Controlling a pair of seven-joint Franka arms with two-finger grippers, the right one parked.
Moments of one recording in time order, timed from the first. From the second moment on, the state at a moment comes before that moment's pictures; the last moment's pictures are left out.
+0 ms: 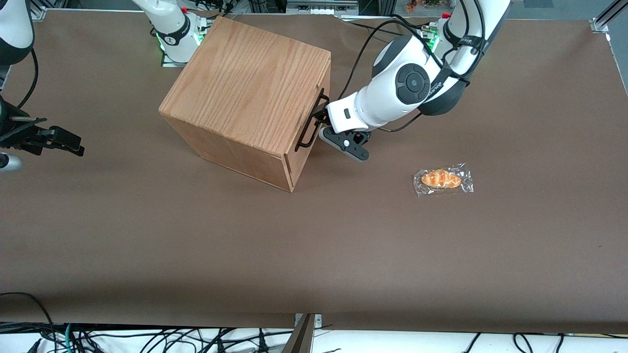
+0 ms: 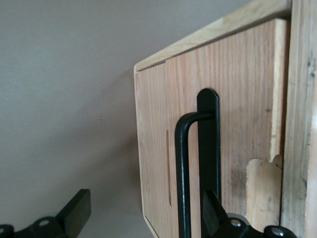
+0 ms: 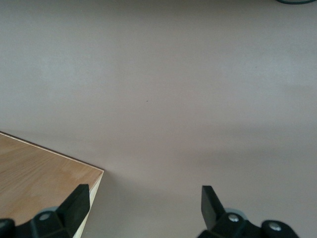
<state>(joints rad) -0.31 0.37 -0.37 -1.70 -0.36 2.11 -0.08</state>
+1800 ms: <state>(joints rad) -0.32 0.41 -0.36 -1.74 -0.30 2.10 -0.08</state>
